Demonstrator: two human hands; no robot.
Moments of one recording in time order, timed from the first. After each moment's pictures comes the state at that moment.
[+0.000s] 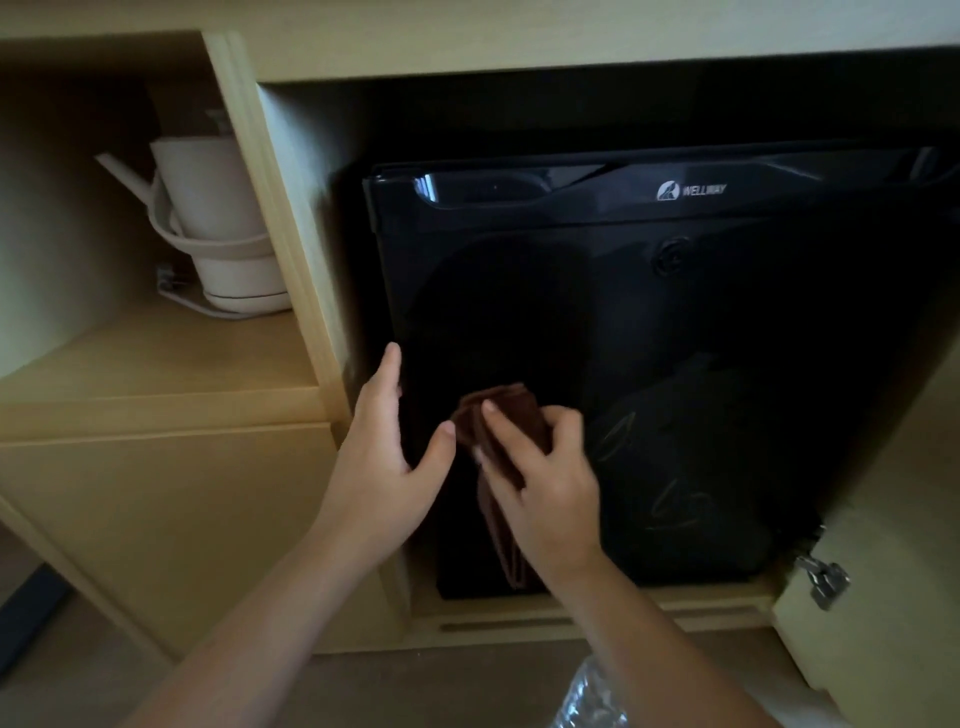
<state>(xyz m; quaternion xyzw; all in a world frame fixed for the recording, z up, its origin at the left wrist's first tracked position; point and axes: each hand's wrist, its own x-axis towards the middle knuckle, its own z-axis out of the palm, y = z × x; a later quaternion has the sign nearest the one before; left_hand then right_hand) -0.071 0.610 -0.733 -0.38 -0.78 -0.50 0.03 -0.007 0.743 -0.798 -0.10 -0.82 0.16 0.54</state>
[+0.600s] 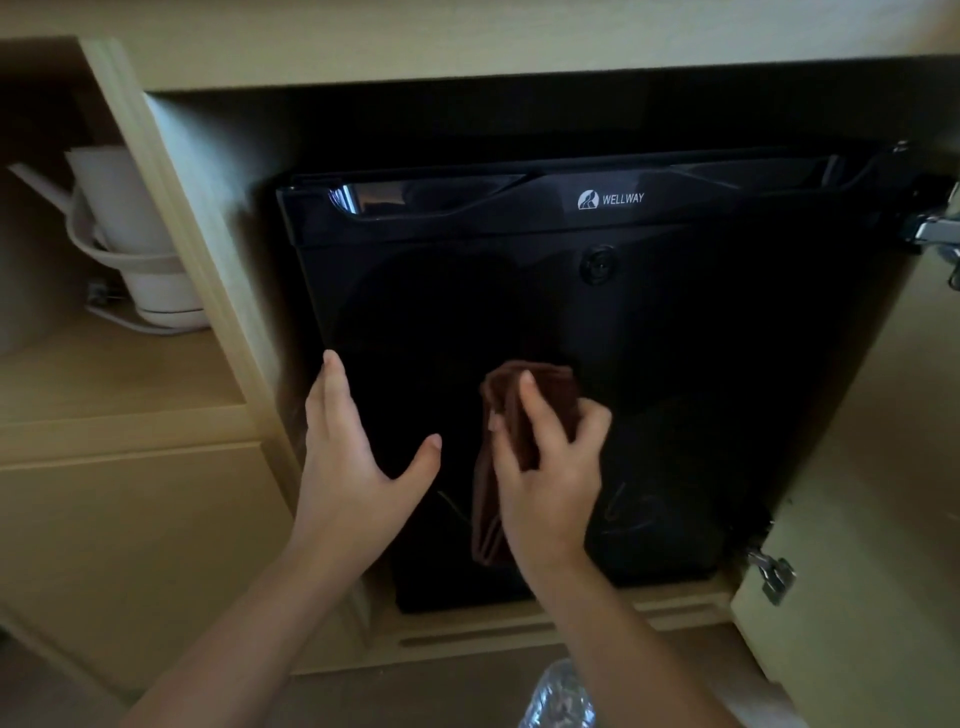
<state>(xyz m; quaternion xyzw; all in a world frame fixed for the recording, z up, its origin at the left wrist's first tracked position) -0.059 0.641 -0.734 -0.35 -0.80 -0.47 0.09 0.009 0.766 -0.785 -0.22 -0.72 0.24 0.61</state>
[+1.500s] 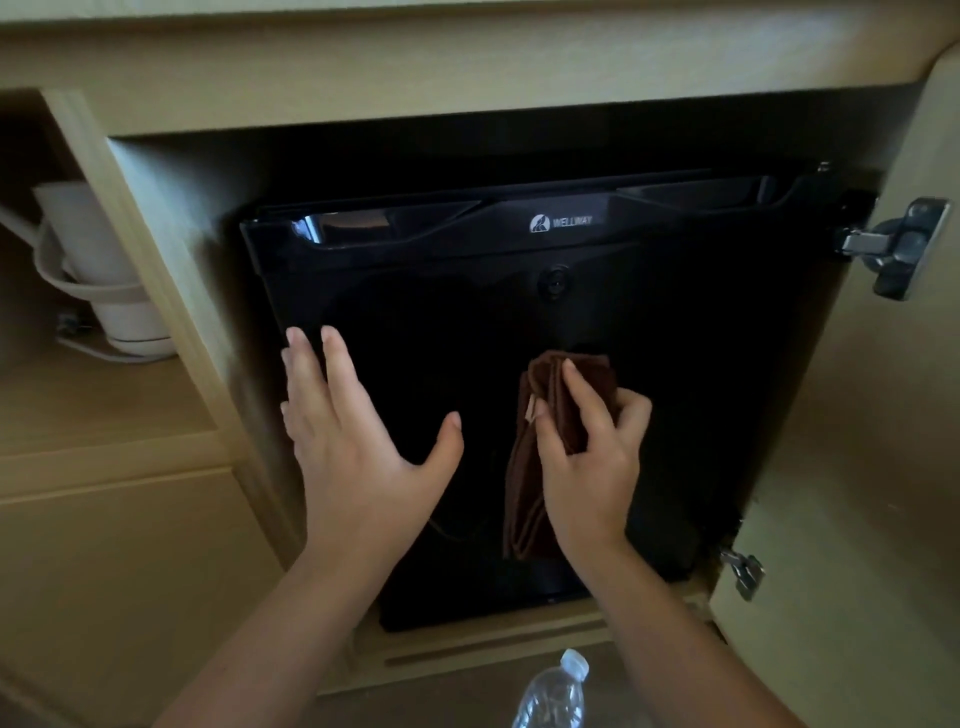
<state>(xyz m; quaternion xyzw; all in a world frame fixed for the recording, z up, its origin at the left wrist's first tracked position) -0.030 0.665 -0.710 -0.35 -0.81 -0.42 0.23 0.039 0.798 -0.764 -0.24 -0.68 0.31 0.62</state>
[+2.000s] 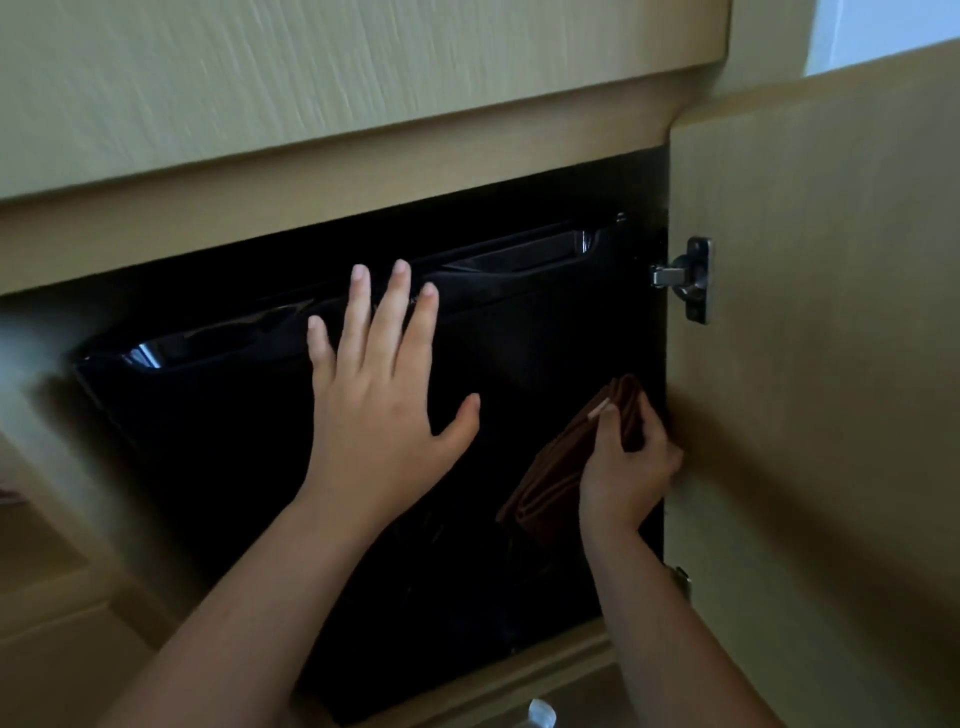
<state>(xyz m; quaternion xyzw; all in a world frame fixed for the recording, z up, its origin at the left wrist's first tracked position) 0.009 0.757 -0.641 -0.54 -0.74 -0.18 0.37 0.097 0.885 -0.740 -0.45 -0.38 0.49 0.64</state>
